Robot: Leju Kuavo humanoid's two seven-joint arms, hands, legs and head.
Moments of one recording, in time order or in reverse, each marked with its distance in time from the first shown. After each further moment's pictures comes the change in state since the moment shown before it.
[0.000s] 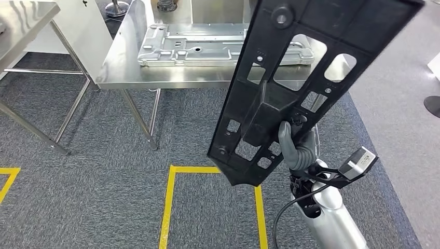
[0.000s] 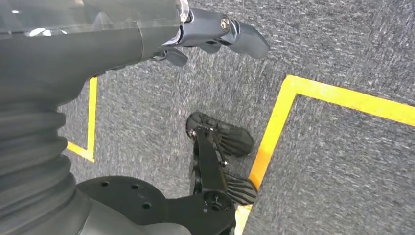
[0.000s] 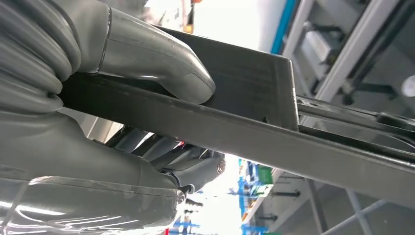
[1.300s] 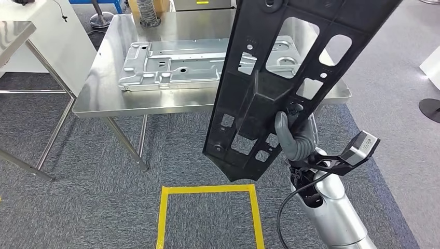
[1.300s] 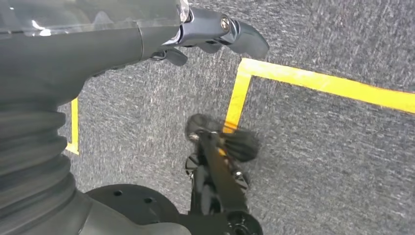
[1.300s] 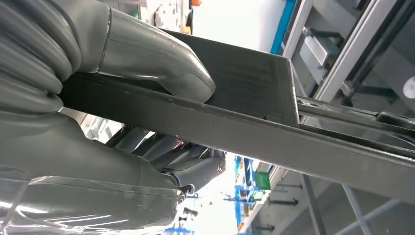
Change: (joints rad) left arm 0.004 0.005 0.000 0.000 0.001 0.002 0.002; right arm -0.065 -0.002 0.006 -0.016 -0.051 0.102 0.082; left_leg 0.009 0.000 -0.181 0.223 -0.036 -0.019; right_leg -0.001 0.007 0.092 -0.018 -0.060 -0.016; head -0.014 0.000
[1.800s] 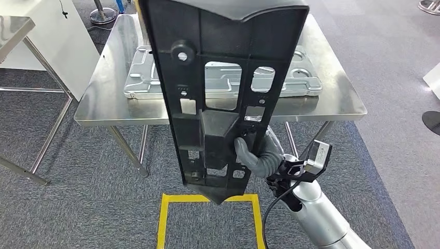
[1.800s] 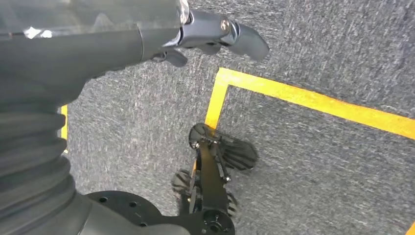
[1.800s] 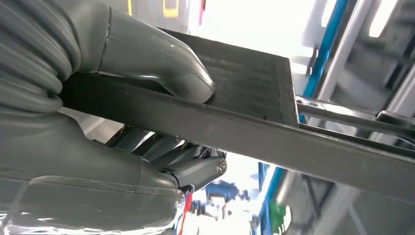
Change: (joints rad) left arm -0.005 0.001 0.000 0.000 0.001 -0.002 0.005; right arm -0.060 0.004 0.202 0.084 0.030 0.106 -0.027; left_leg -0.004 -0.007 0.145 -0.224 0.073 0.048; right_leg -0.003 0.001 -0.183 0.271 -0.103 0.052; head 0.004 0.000
